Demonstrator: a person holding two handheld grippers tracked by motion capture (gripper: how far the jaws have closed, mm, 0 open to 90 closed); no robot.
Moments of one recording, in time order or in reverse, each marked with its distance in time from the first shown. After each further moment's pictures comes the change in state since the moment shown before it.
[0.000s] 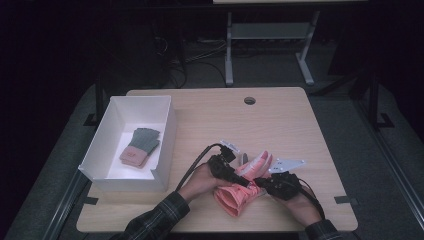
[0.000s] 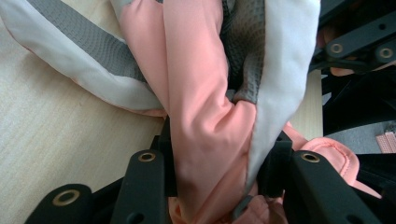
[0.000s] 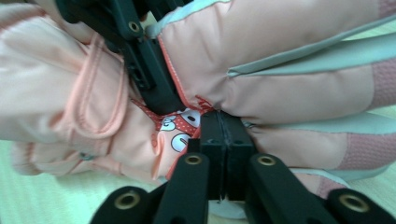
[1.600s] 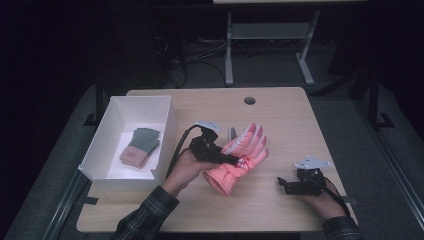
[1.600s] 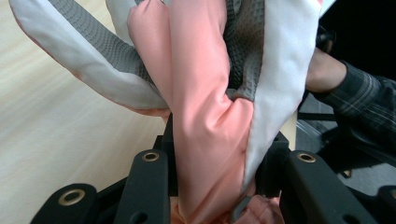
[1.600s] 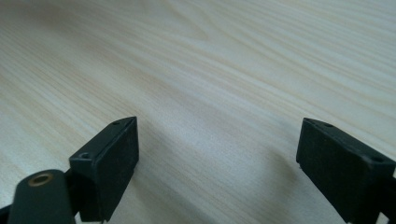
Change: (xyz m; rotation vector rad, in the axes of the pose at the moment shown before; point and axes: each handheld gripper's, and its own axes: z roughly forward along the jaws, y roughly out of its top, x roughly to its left) left arm -0.029 0.019 -0.089 -0.208 0.124 0.025; right arm -0.063 -0.044 -0.016 -0.001 -0.321 0.065
